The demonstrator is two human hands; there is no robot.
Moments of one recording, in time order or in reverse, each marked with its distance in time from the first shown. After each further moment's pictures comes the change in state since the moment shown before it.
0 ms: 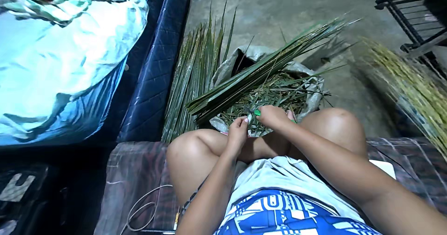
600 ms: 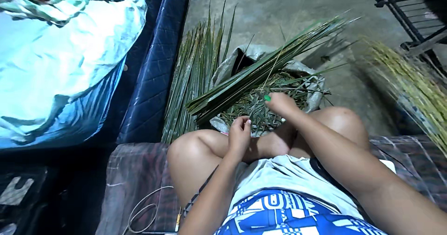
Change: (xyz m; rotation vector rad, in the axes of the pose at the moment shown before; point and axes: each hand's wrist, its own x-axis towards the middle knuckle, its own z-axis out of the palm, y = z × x) left_hand -0.010 0.004 -0.002 0.300 0.037 0.176; right_hand 0.026 0.031 -0.017 0.199 0.194 0.055
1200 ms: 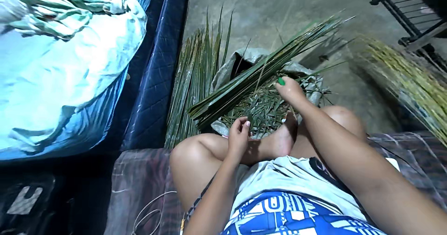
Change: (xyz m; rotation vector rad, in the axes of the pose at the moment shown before) left_hand -0.004 0.000 0.002 -0.278 0.032 0.064; right_hand 0.012 0.021 -0.033 0.382 0.243 0.050
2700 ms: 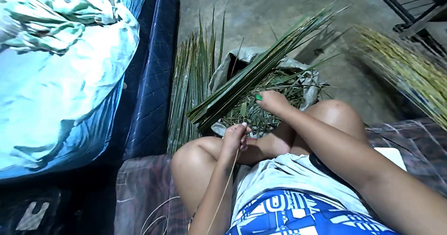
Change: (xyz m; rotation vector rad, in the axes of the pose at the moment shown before) left_hand -0.003 0.022 -0.018 -0.304 -0.181 -0.342; right_hand -0.019 -0.011 0.040 -0.365 -0.236 -0.136
